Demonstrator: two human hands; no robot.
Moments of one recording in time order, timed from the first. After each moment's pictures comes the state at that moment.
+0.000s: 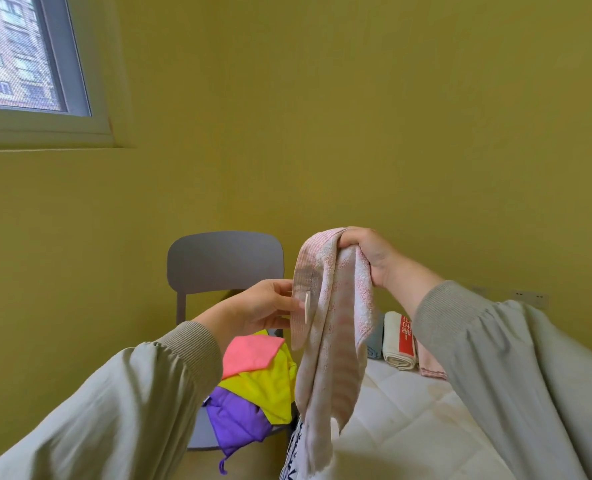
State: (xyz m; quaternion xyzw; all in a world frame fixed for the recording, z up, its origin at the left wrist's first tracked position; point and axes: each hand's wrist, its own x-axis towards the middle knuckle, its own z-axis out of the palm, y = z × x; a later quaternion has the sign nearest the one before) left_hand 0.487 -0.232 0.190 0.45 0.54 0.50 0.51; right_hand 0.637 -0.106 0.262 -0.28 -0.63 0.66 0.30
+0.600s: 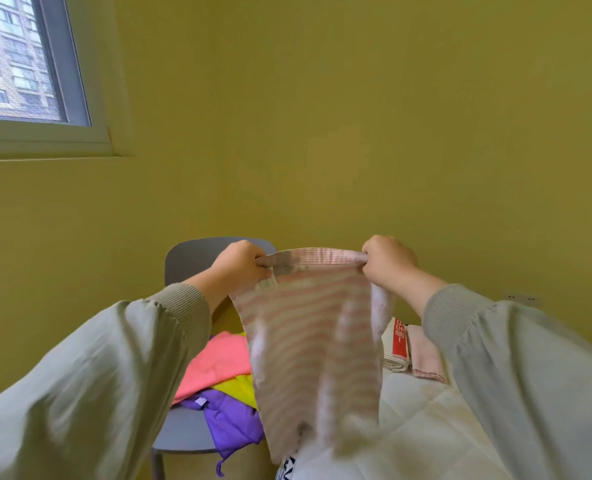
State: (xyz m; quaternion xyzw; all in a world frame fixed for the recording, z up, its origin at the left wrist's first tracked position) left_hand 0.470 -0.238 0.252 0.52 0.82 0.23 0.00; right_hand 0.676 -0.094 0.261 -0.45 -0.87 -0.04 0.19
